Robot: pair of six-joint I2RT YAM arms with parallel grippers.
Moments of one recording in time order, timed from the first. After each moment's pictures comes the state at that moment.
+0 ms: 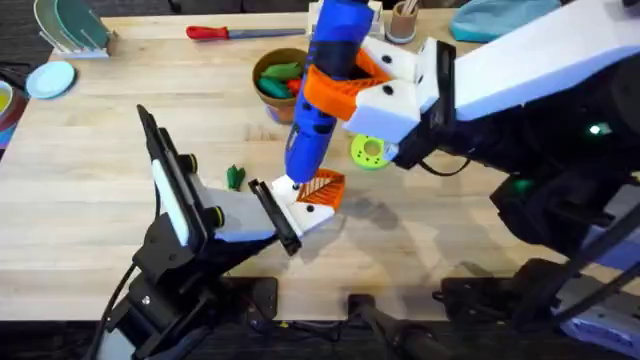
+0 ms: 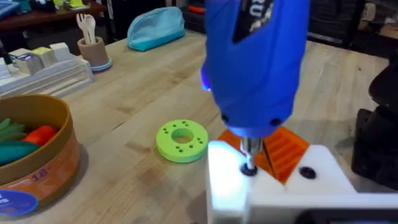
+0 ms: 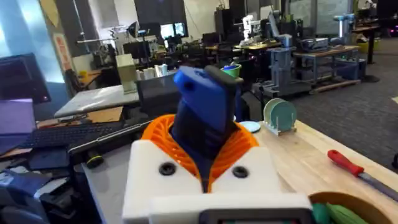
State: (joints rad) left arm -0.63 0.01 0.01 -0.06 0.37 -0.05; right arm 0.69 1.07 0.50 0.91 -0.56 0.30
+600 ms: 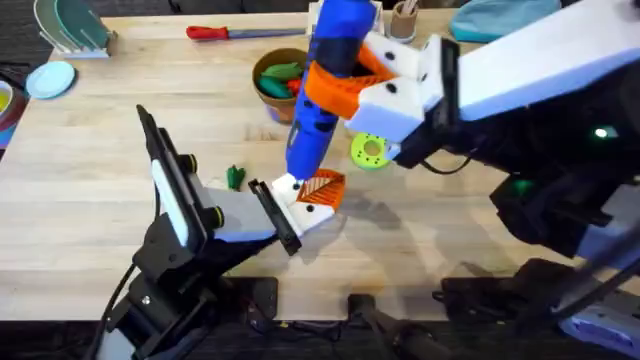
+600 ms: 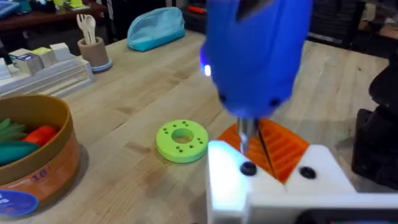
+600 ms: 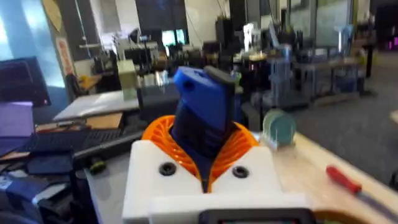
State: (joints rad) left arm -0.63 0.01 0.01 -0.06 0.37 -0.05; right arm 0.69 1.07 0.50 0.96 -0.55 0.30
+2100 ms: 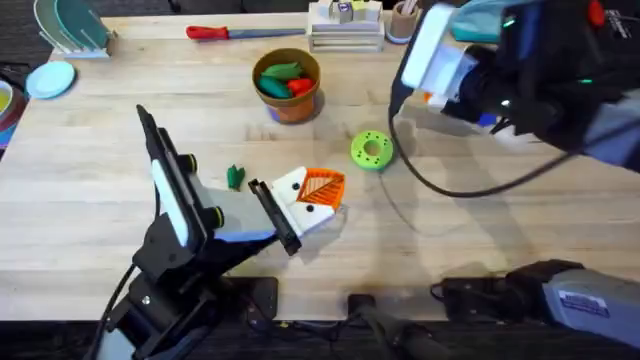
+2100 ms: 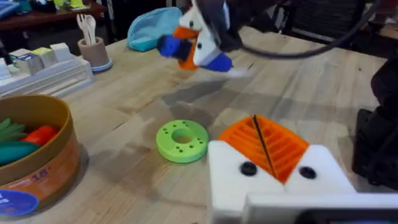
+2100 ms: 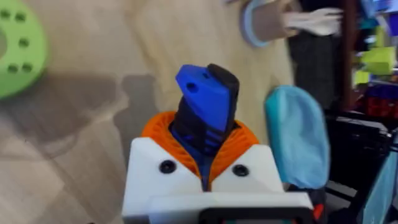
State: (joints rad) left arm -0.63 0.01 0.01 -0.06 0.37 -0.05; right arm 0.24 1.33 0.76 -0.14 0.09 -1.09
